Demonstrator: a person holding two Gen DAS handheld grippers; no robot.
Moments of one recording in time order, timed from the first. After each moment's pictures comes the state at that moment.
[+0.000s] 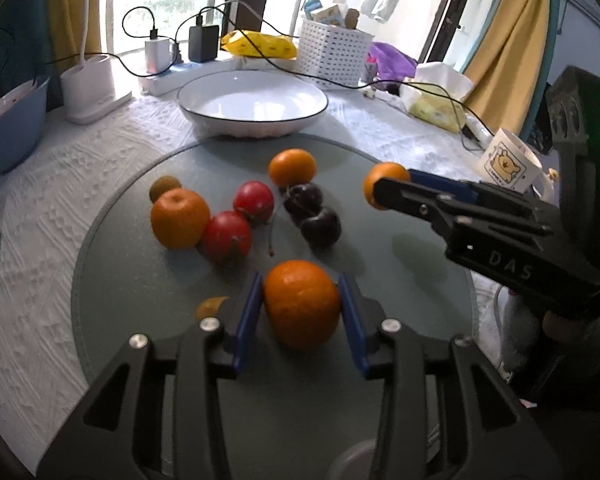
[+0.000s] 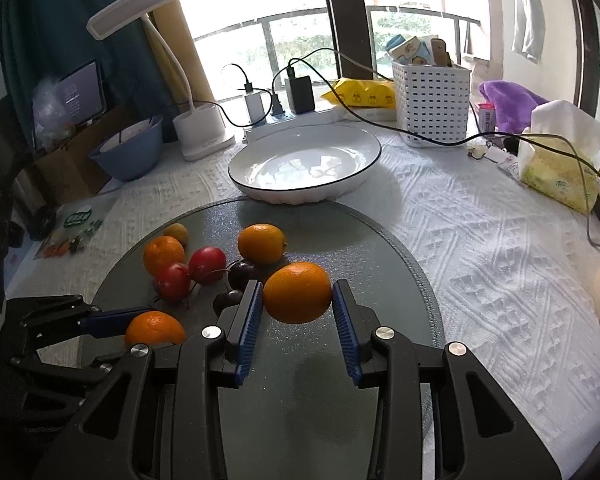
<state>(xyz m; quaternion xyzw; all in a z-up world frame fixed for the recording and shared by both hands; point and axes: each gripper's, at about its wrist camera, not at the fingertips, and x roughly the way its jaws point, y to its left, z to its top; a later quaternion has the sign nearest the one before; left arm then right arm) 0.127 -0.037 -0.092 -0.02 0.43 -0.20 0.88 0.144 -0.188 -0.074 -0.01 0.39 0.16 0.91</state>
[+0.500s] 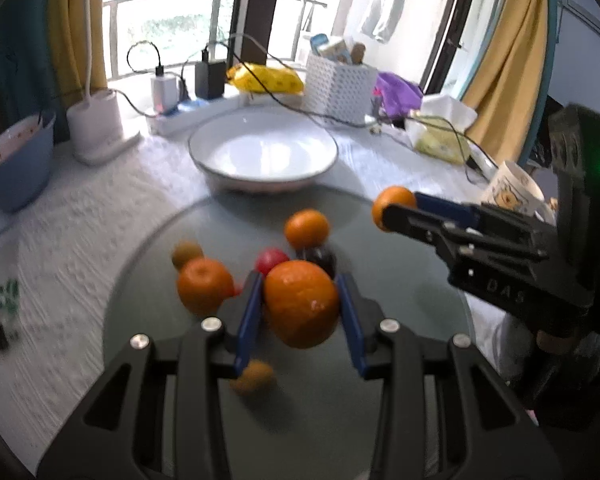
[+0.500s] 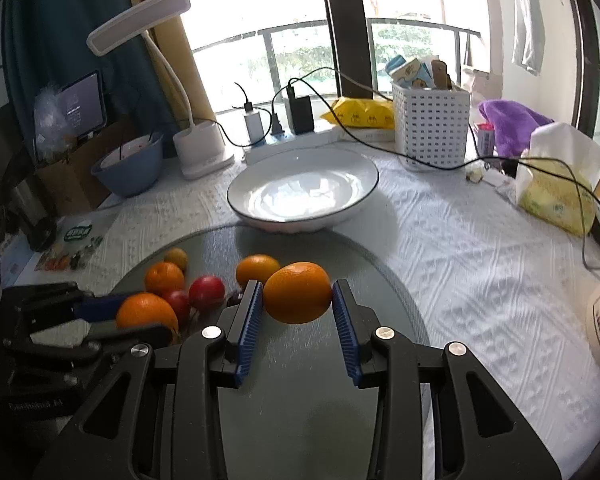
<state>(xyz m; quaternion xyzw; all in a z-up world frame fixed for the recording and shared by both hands) 0.156 -0.028 -0.061 -0.02 0.40 -0.19 0.90 0.161 -0.188 -0.057 -0.01 0.37 0.16 0.91</state>
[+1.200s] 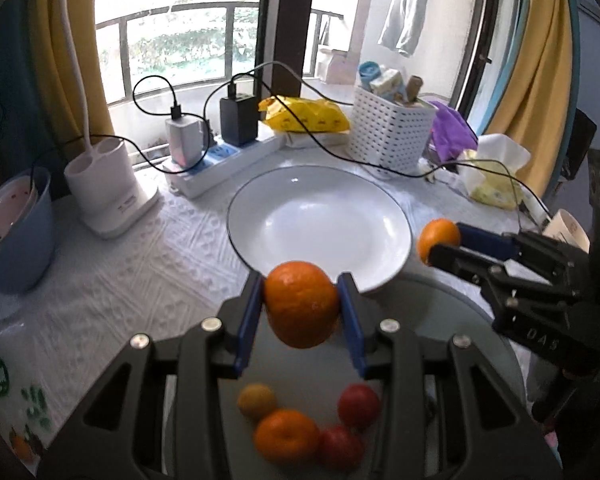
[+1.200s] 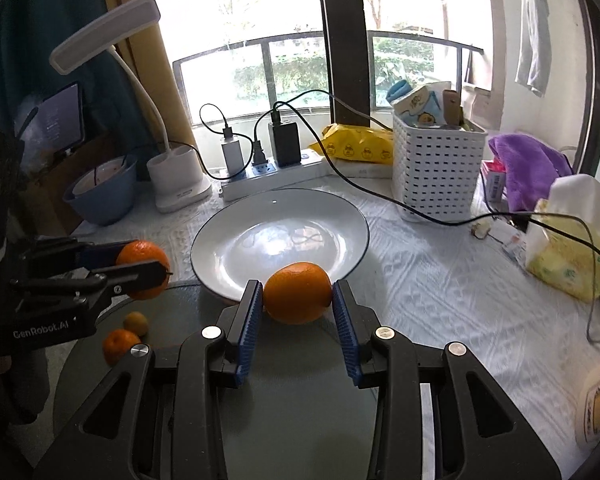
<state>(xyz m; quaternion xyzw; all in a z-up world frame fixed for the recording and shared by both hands) 0.259 -0.010 -0.055 0.00 0.38 -0.16 0.91 0.237 -0.185 -0.054 -0.03 0.35 0.16 0.92</state>
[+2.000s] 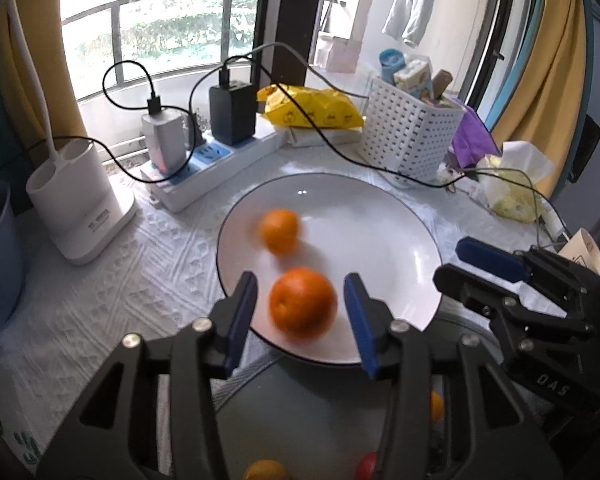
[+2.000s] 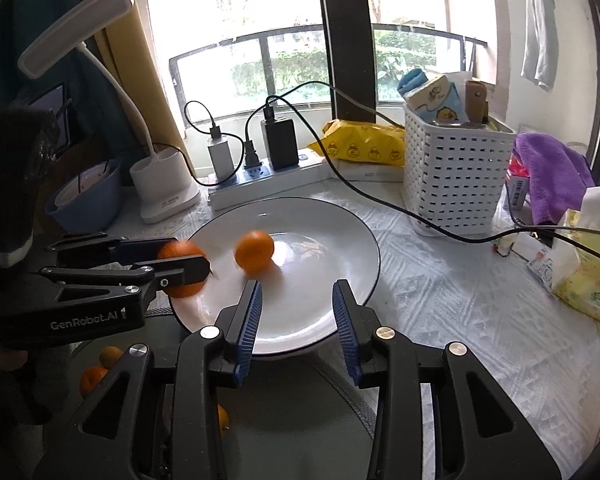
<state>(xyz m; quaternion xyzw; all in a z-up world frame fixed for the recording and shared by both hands) 0.312 -0.017 -0.068 -0.01 0.40 -0.17 0.90 0.273 -0.181 -0.064 -0.02 0.36 0.16 0.92</state>
